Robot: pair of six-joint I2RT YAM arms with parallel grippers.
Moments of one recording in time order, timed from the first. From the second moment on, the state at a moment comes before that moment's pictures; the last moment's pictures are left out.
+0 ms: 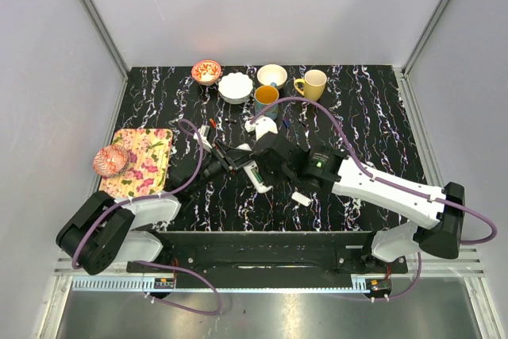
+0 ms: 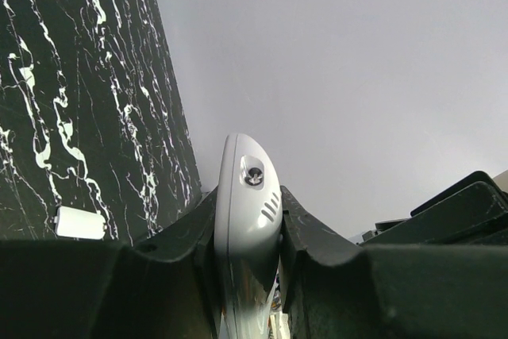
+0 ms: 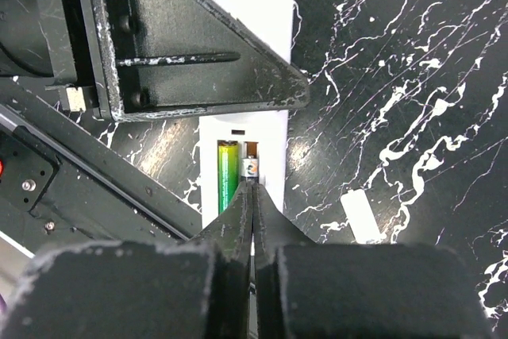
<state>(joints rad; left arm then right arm) -0.61 1.28 0.31 1.06 0.32 -1.40 1.13 1.41 1.37 -0.75 0.31 0.42</state>
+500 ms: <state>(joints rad) -0.61 1.32 0.31 1.13 0.33 -1.45 1.12 1.39 1.36 -0.70 0.36 0.43</state>
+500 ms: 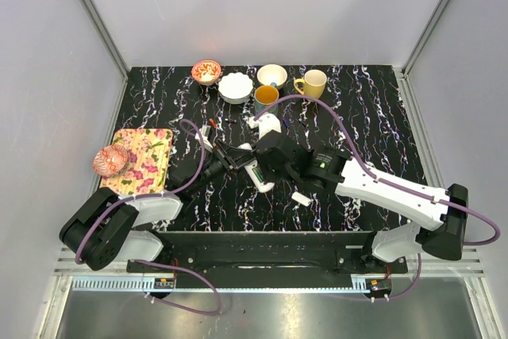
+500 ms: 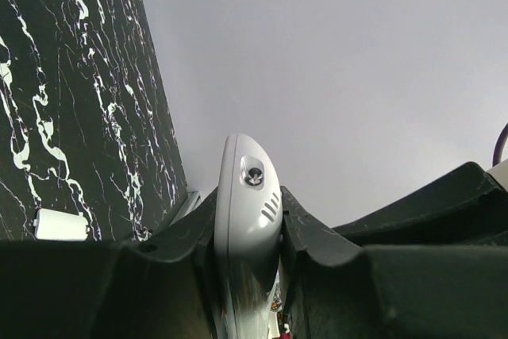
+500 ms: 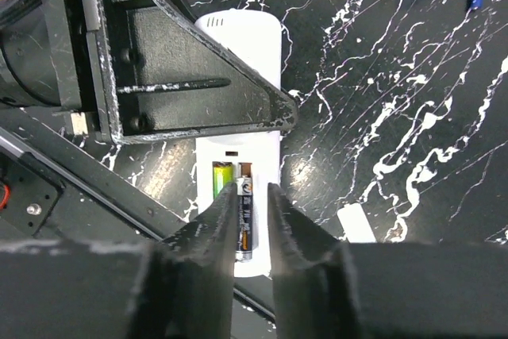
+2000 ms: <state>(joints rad) -0.61 1.32 0.31 1.11 0.33 -1.43 1.12 1.37 1.32 -0.75 0.27 0.42</state>
